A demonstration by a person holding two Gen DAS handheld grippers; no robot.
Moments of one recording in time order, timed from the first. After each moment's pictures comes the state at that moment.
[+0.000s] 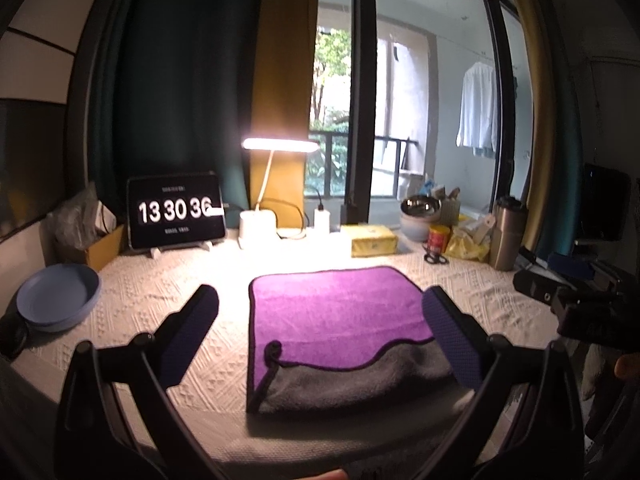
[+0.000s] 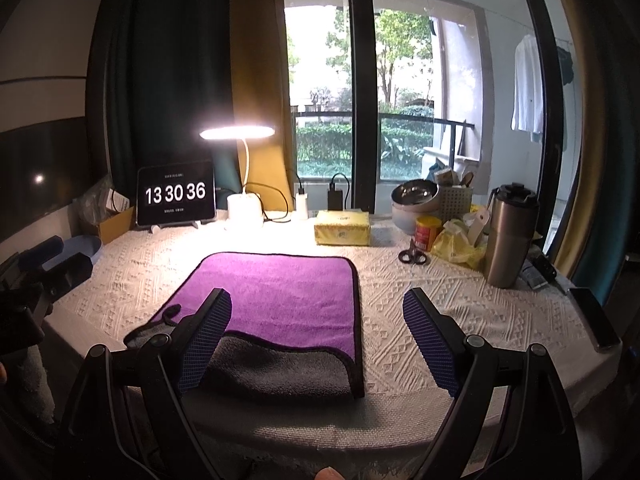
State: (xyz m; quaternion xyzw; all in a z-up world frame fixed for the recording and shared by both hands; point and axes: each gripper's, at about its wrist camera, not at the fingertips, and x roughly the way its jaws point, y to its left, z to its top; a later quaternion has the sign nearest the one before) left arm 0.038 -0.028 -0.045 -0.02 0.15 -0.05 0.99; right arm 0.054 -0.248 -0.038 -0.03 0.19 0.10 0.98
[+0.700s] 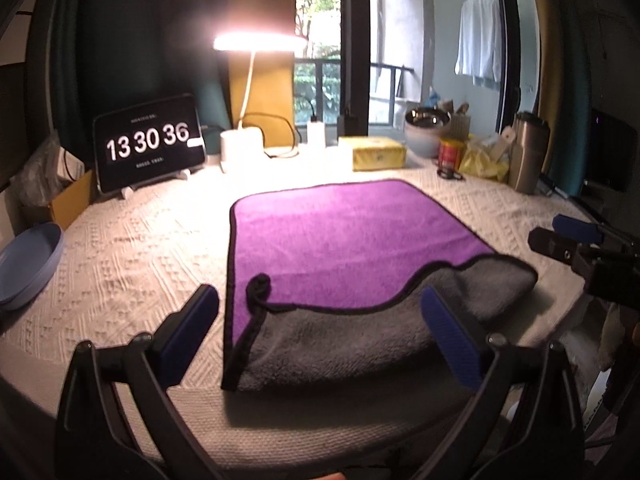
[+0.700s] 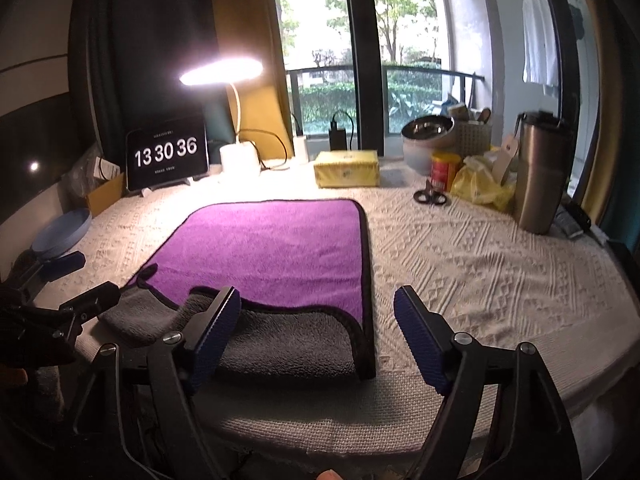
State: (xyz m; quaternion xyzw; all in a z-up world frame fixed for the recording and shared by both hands) left arm 0.105 -0.039 -0.120 0.01 0.27 -0.06 0.96; right arm 0.107 -0.256 -0.101 0.00 0.27 0.12 0.95
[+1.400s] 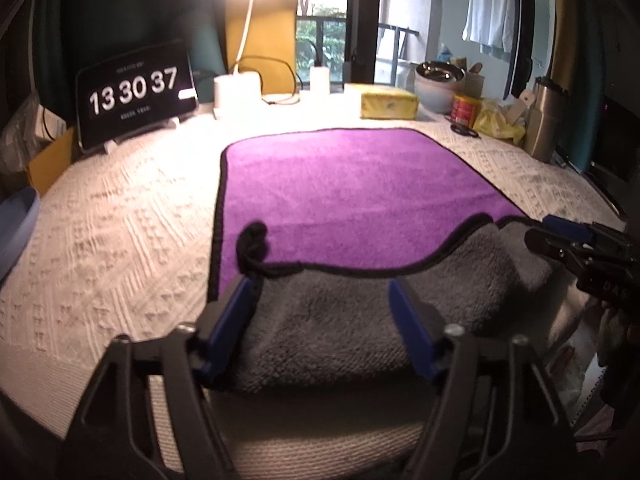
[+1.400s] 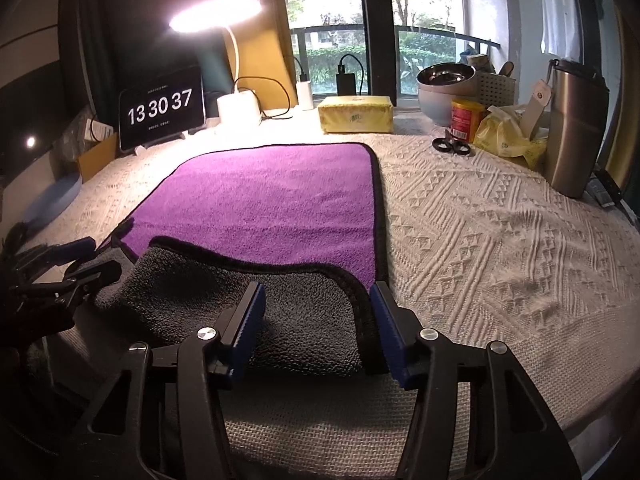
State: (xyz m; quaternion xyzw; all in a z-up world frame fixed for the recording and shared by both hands) left arm 0.135 -0.030 -0.159 0.00 0.35 -0.07 0.93; right arm 0.139 -0.250 -0.148 -0.01 0.34 0.14 0.93
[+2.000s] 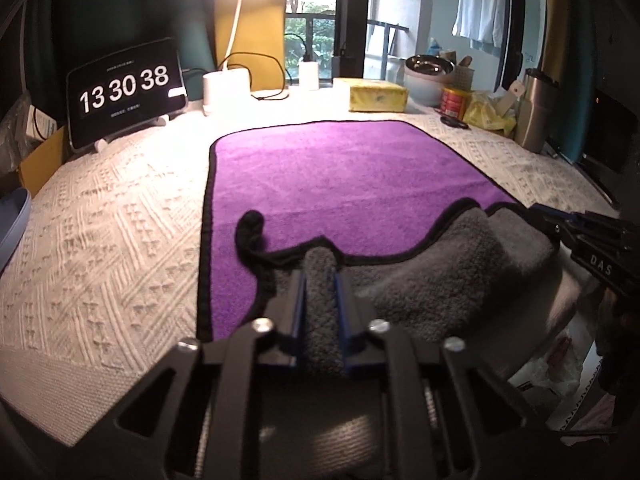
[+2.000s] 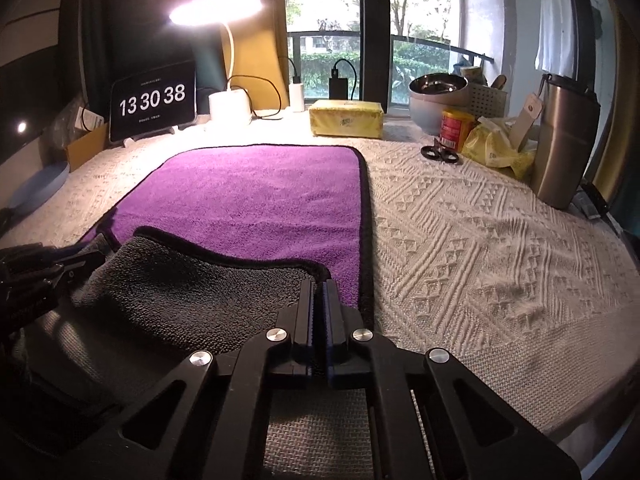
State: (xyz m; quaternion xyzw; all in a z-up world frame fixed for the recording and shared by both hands) left arm 0.129 -0.033 -0.164 0.01 0.35 -0.09 0.93; right arm 0.135 -0.250 -0.152 -0.04 0.32 0.11 0.94
